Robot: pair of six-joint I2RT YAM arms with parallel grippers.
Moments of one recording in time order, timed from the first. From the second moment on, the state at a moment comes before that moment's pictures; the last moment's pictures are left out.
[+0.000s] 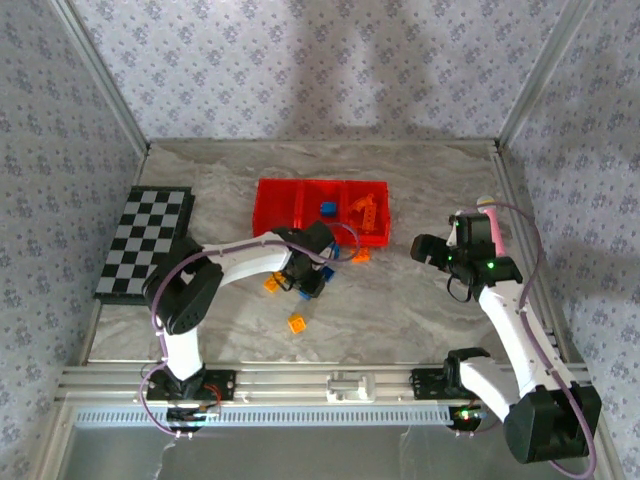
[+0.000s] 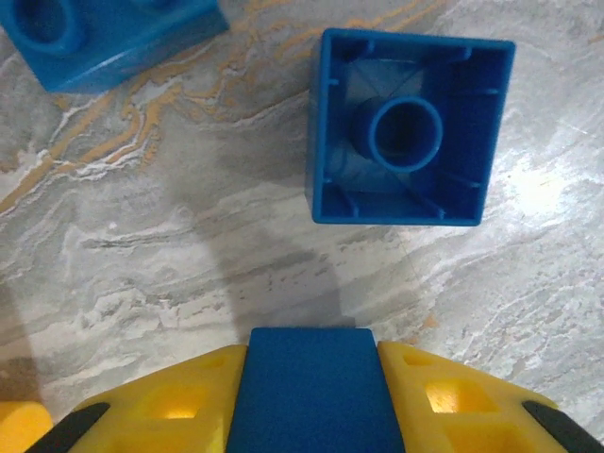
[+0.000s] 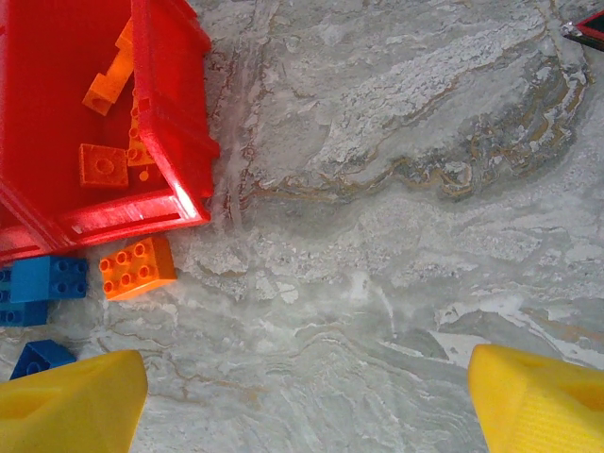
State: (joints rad) left arm -0.85 1.83 1.20 -0.75 0.05 -0.27; right arm 0.10 0.95 0.76 -0.67 -0.09 0.39
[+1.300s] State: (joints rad) left arm -0.63 2.25 2.09 -0.96 -0.09 -0.21; right arm 0.08 0.89 0.67 -0.66 -0.11 0.39
